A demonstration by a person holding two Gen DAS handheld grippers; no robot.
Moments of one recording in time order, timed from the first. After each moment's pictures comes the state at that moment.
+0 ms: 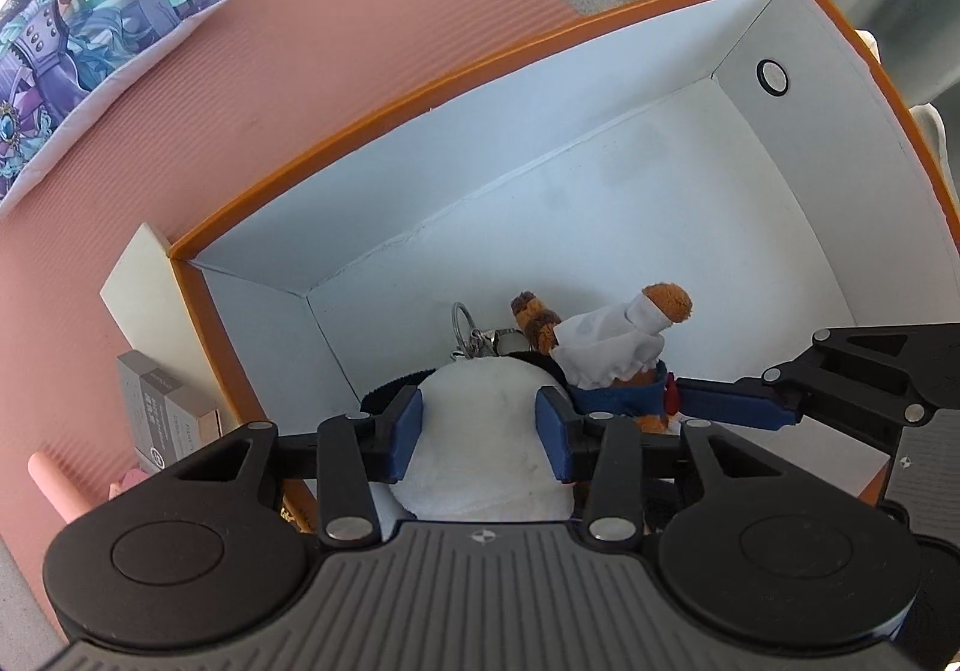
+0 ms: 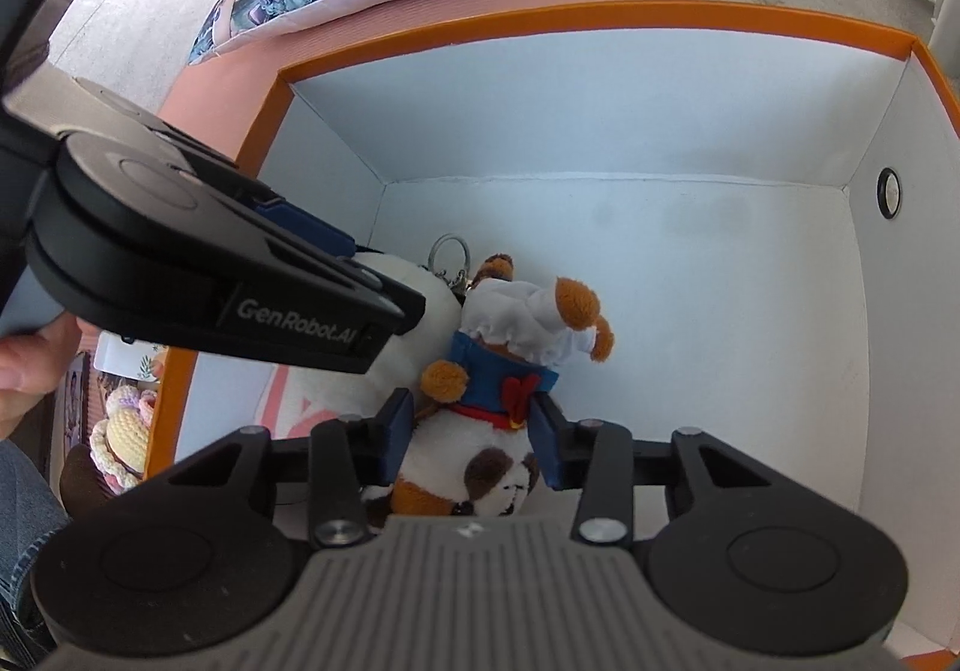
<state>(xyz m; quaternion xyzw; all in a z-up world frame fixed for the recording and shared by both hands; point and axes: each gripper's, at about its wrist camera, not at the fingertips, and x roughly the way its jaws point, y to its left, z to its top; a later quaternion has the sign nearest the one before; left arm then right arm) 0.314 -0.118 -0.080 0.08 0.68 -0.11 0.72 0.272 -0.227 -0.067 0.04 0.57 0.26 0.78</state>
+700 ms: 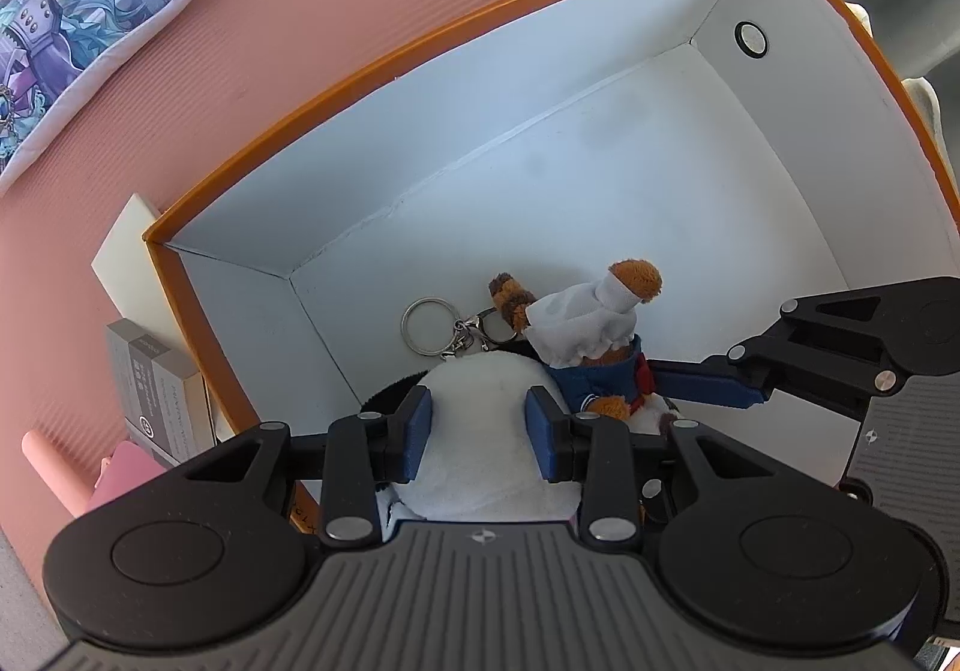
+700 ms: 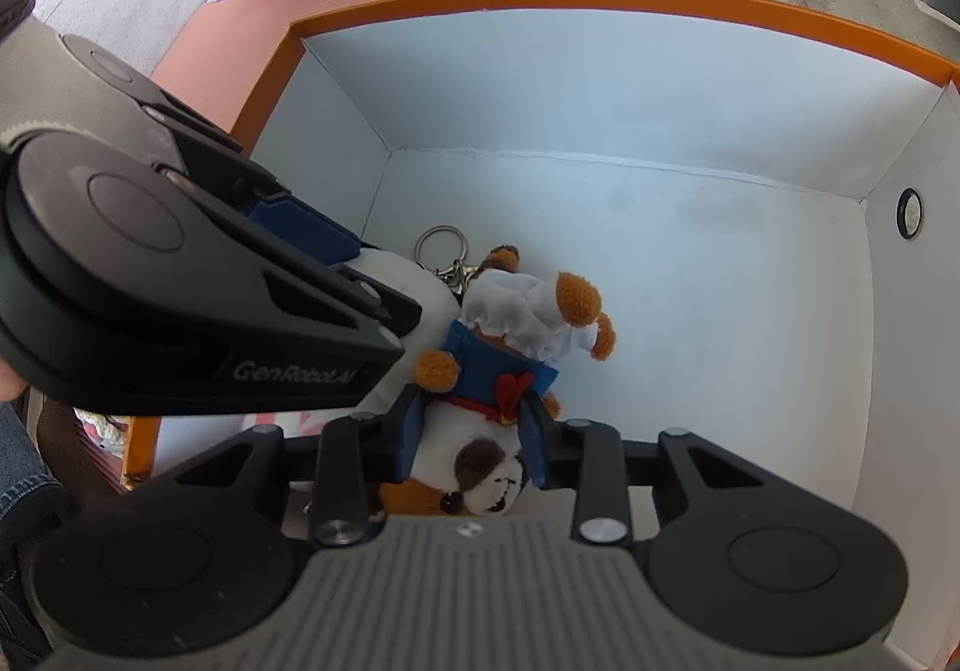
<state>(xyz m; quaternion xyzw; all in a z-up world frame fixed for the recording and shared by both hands) 0.297 -0.109 -0.079 0.10 0.68 -0.12 0.72 0.283 -0.203 -0.071 -0.03 0.59 0.28 0.76</state>
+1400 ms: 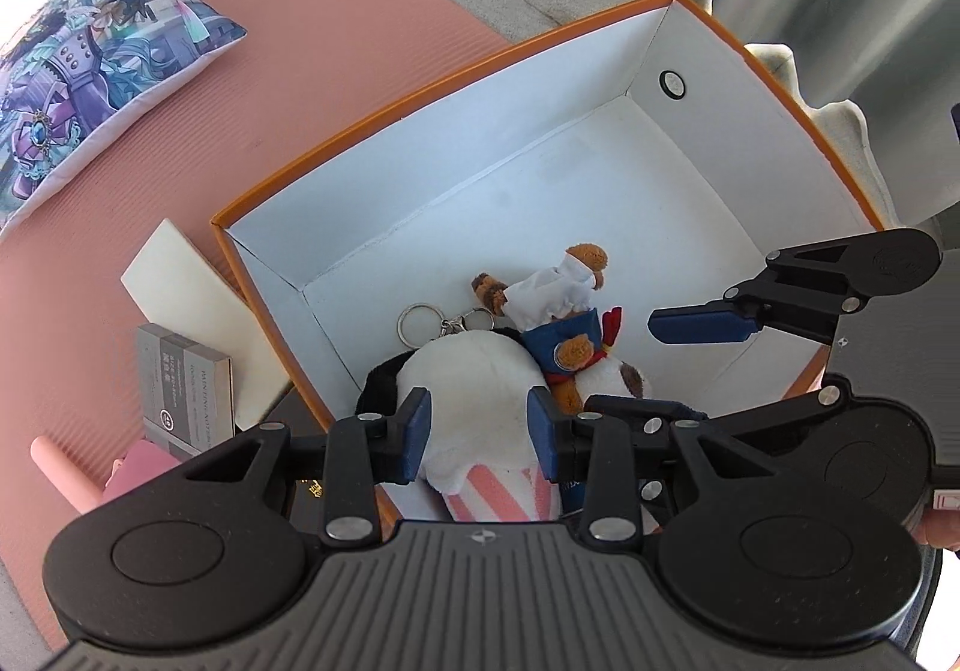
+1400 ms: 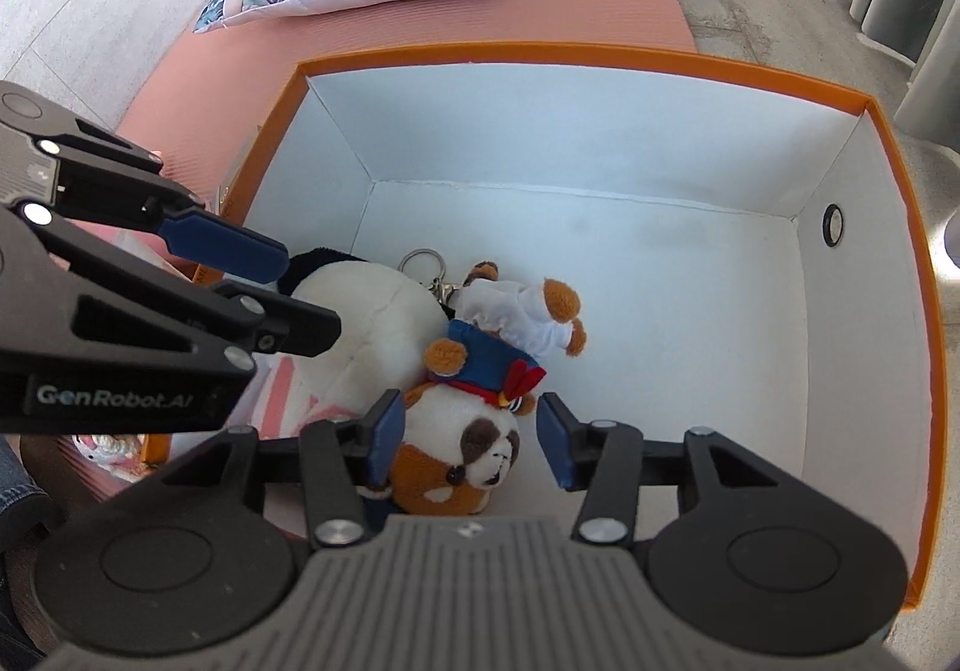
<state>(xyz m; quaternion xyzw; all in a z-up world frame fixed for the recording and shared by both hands) 0.246 -0.099 -0.034 0.07 0.61 -0.15 0.77 0.260 -0.214 -0.049 -0.05 0.55 0.24 0.80</state>
